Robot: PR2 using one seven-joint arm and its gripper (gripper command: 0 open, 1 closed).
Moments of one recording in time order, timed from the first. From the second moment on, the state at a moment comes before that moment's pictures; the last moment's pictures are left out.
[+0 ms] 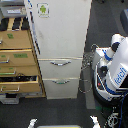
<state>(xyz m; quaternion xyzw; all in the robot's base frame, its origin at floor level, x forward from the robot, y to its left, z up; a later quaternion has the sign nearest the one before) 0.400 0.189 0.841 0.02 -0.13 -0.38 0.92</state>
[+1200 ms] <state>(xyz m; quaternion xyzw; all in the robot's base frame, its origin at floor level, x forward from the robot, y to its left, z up) 0.428 0.198 0.840 -0.01 -0.10 -0.32 0.94</state>
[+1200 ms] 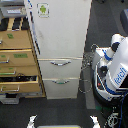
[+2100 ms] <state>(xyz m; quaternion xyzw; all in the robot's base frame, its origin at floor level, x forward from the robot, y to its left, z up) 0.531 0.223 0.863 0.01 -0.10 -0.24 0.97</state>
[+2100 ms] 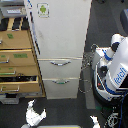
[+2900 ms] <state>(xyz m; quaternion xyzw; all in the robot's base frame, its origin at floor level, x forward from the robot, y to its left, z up) 0.700 0.284 0.956 0.03 -0.10 -0.04 0.99</state>
